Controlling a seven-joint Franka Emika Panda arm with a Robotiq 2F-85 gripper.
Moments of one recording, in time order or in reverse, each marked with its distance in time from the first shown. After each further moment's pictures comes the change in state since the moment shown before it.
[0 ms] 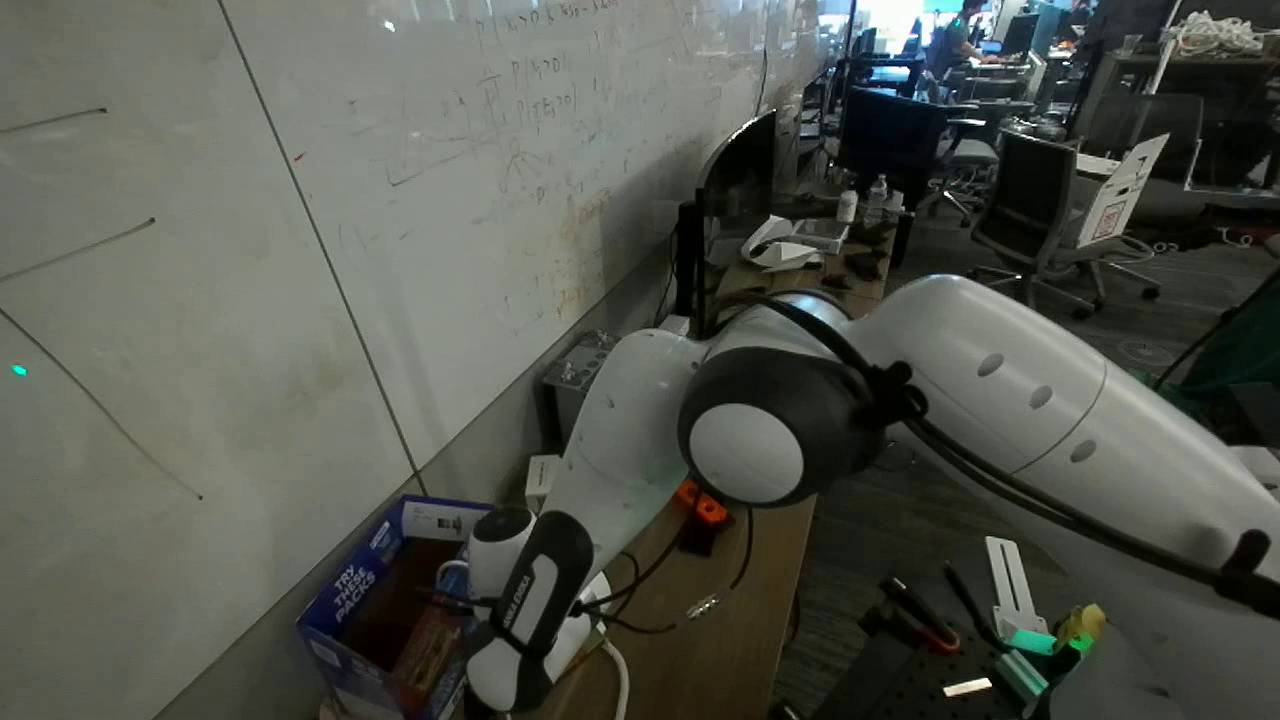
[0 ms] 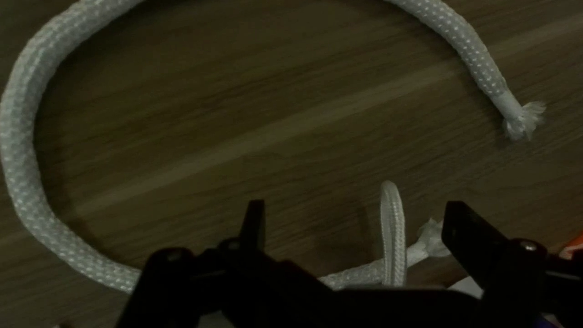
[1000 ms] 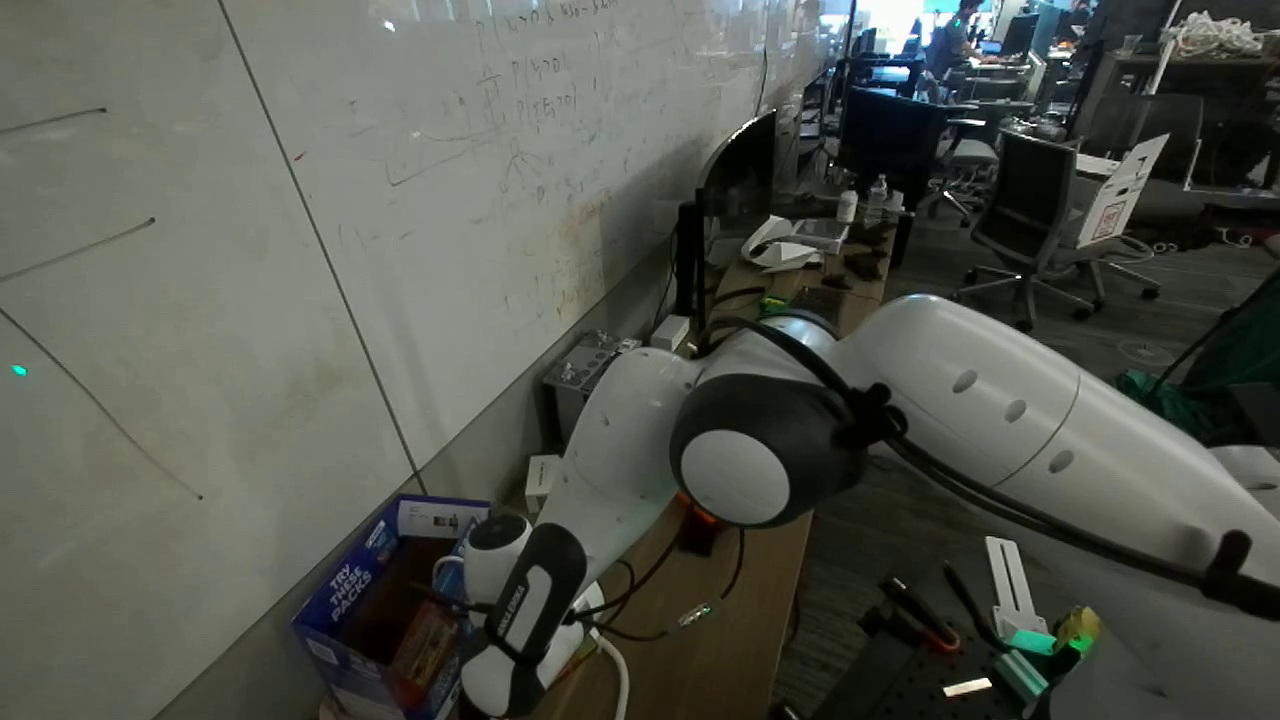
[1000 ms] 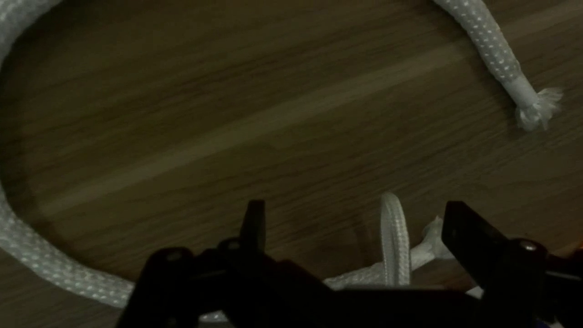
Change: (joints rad) arm 0.009 0.063 -0.001 0.078 0.001 -0.013 0.000
